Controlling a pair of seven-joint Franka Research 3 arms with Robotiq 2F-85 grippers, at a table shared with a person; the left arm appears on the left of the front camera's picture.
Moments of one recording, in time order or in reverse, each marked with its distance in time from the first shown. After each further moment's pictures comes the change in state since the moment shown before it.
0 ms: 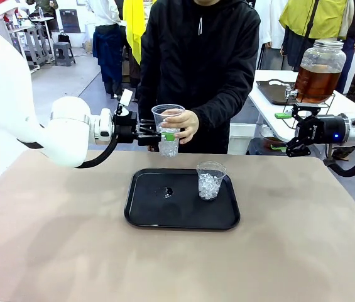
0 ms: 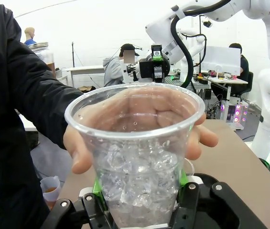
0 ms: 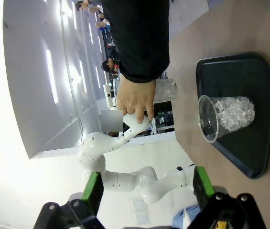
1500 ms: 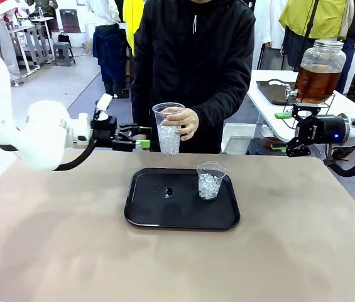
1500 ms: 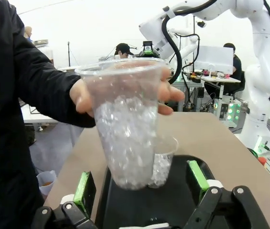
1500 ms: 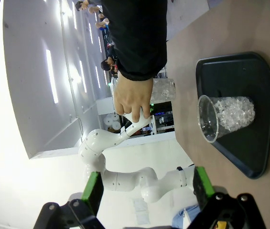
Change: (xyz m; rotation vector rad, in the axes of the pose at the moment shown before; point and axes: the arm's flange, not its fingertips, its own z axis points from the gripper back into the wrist) left arm -0.019 -0.003 0.069 -0.029 0.001 0.010; right arm 0.000 0.000 0.000 0.000 0.000 0.000
